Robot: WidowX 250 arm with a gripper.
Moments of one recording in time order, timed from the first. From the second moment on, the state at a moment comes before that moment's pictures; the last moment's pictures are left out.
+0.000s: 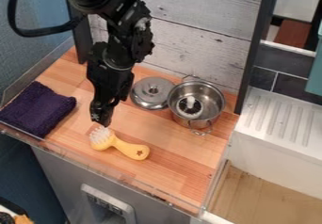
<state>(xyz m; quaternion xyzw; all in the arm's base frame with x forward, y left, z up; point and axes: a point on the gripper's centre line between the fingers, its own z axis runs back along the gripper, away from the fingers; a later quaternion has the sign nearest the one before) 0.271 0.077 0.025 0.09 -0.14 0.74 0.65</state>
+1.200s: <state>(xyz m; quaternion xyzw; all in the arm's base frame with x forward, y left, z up) 0.368 0.002 0.016 0.01 -0.12 0.55 0.82</state>
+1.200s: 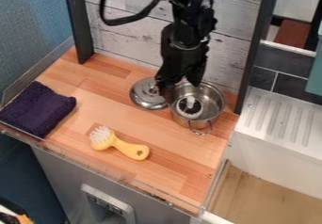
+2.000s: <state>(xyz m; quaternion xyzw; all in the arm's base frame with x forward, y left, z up) 0.385 -0.007 -0.023 0.03 -0.05 0.52 0.85</state>
